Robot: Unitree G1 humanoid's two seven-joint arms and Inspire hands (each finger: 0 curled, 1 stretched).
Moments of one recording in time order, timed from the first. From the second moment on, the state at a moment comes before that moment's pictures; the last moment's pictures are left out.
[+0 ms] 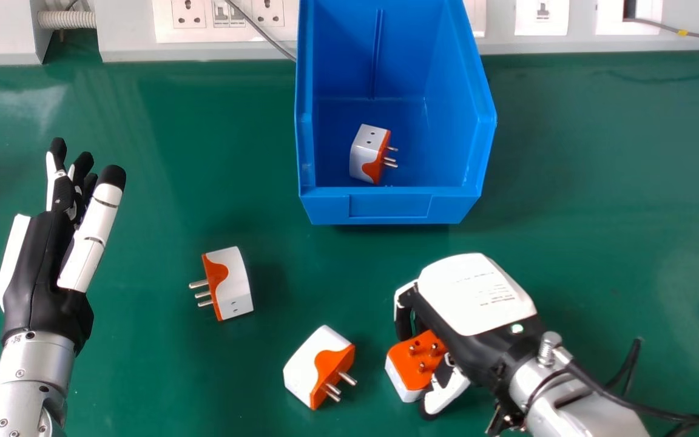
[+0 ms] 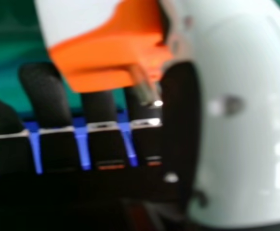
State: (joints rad) left arm 0.06 0.26 0.30 0.14 -0.16 -0.16 -0.18; right arm -0.04 -0.41 0.50 0.06 -0.98 0.03 0.05
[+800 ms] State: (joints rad) left arm 0.08 0.27 0.32 0.12 -0.16 -0.16 -0.21; right arm -0.08 -0.39 0.43 0.09 -0.86 0.10 0.09
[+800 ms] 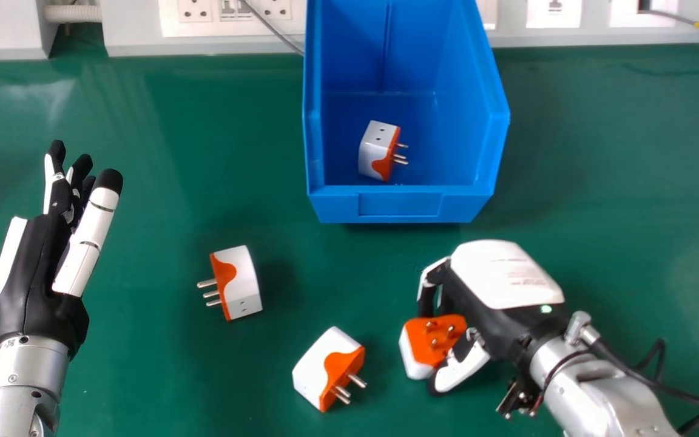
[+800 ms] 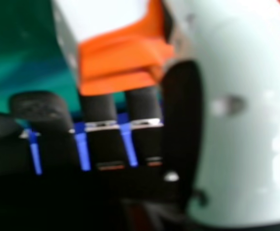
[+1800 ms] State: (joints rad) left arm 0.07 0.27 0.33 0.11 -0.16 -0.16 -0.21; right arm 0.02 -0.28 0.31 -0.10 -0.57 0.38 0.22
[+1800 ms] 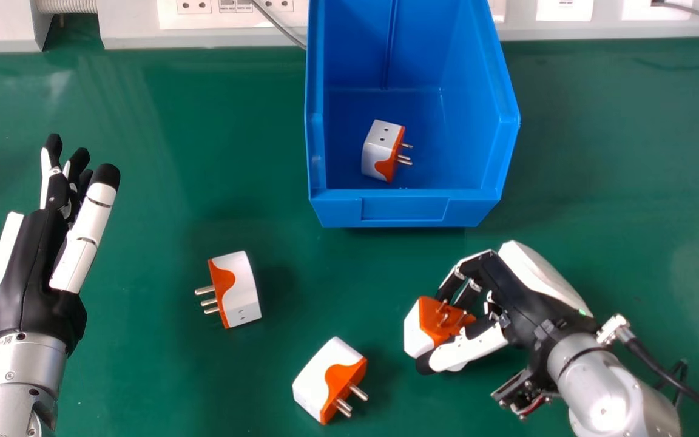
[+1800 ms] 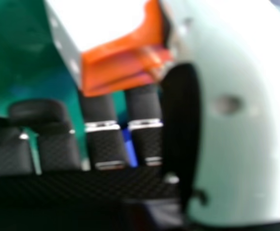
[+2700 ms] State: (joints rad) left arm 0.06 0.27 0.32 0.13 -0.16 -0.16 -0.20; right arm -0.02 -0.24 0.26 -0.30 -0.51 0.42 0.21
